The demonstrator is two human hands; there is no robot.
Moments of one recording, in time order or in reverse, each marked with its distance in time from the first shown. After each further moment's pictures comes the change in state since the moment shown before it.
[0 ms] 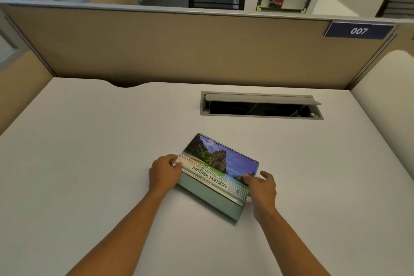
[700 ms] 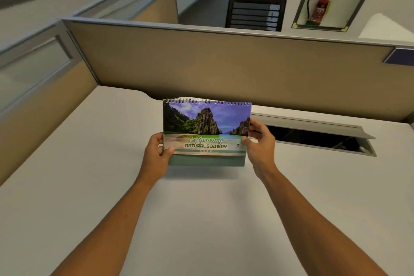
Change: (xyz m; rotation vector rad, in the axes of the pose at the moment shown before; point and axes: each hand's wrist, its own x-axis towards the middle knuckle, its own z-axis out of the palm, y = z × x) left_hand 0.077 -0.027 -0.101 -0.582 0.103 0.136; right_hand 0.022 -0.137 0.133 0.107 -0.353 -0.637
